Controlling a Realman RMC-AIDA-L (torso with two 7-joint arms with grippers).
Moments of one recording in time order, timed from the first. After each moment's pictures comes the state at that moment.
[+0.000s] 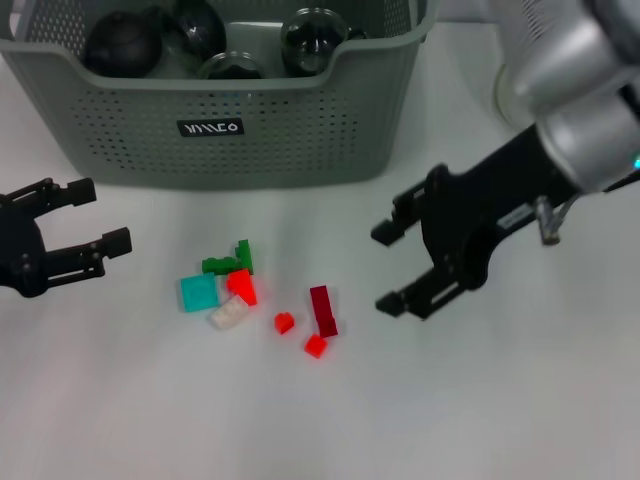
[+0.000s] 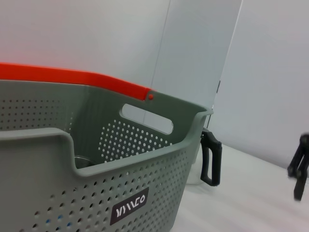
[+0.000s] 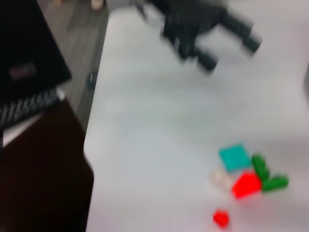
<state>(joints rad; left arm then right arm) -0.29 -2.08 0.19 0.82 2.17 1.88 -1.25 0.77 2.10 -1.34 -1.21 -2.22 -1.74 1.97</state>
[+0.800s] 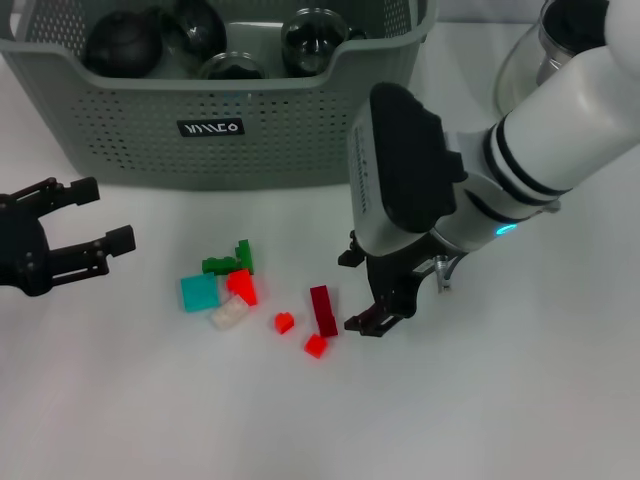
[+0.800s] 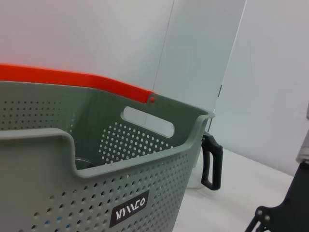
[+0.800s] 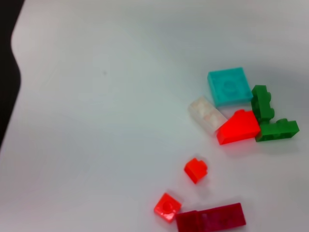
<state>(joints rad) -0.29 -2.08 0.19 0.81 2.17 1.88 -1.25 0.83 2.11 -1.80 -0.99 -2.27 -1.26 1.97</state>
